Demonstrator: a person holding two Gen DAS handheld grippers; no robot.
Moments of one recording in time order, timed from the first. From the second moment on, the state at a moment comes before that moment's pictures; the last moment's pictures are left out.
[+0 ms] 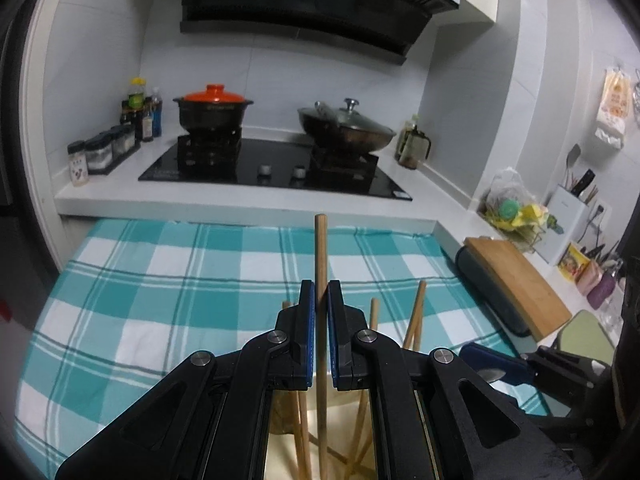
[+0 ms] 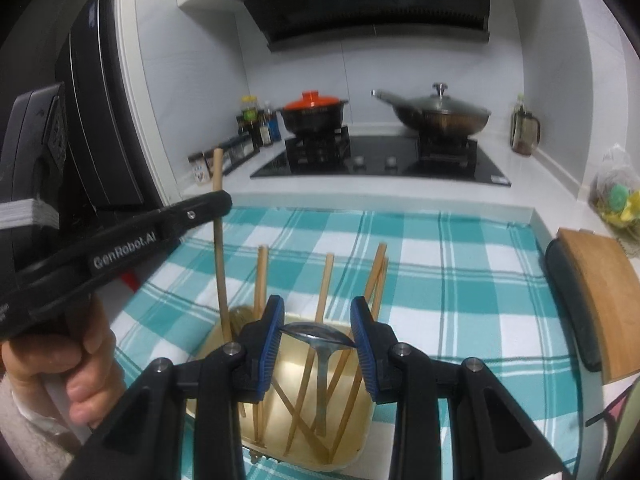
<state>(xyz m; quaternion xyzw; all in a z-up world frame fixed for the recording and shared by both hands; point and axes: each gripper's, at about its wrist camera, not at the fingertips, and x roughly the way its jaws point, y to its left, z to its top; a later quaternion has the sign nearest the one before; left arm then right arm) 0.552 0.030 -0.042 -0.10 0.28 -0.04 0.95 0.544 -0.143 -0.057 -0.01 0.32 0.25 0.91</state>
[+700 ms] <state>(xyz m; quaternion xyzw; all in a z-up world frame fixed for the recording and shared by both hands) 0.346 0.086 -0.031 0.04 0.37 -0.04 0.93 0.421 -0.186 0.008 -0.06 0.27 0.23 0.93</state>
